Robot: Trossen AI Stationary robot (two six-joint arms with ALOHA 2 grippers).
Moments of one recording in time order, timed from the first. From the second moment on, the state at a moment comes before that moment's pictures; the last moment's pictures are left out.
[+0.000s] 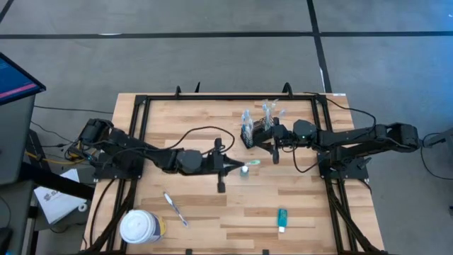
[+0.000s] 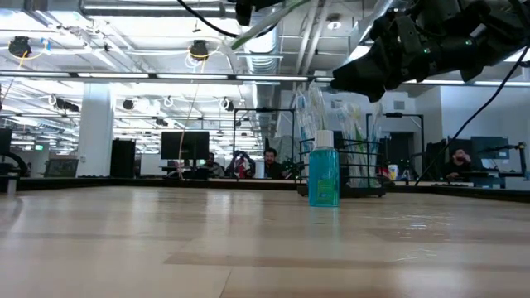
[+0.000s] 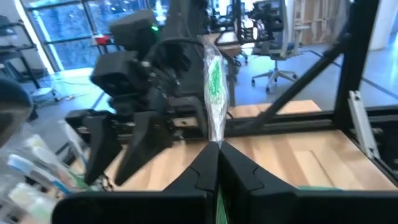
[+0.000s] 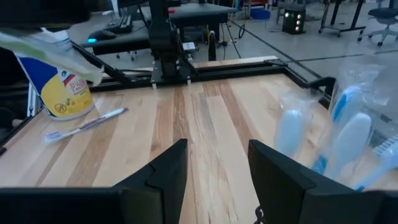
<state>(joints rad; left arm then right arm) -0.26 1.59 0.98 0.53 -0.39 0.10 -0.16 1.11 0.39 0.54 -0.08 0.05</state>
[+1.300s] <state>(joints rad) -0.13 1.62 0.98 0.67 -0.31 0.10 0.00 1.12 0.39 0.92 -0.09 0.00</state>
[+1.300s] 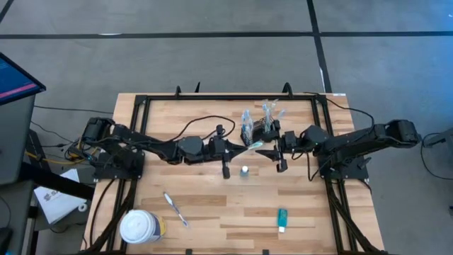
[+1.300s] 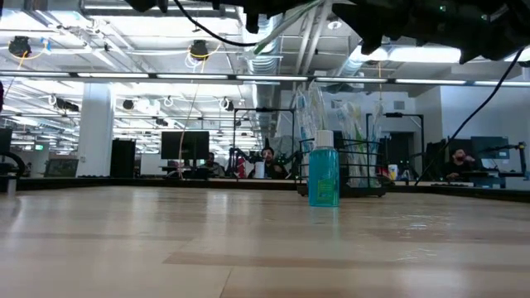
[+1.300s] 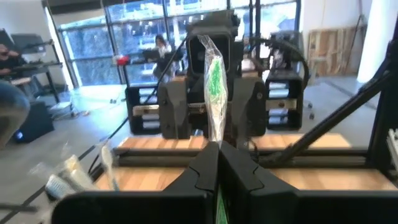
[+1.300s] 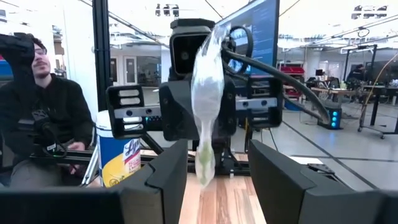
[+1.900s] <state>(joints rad) -0.10 1.70 0.98 0.83 -0.27 0.10 0.02 1.12 0.39 0.93 -0.09 -0.03</state>
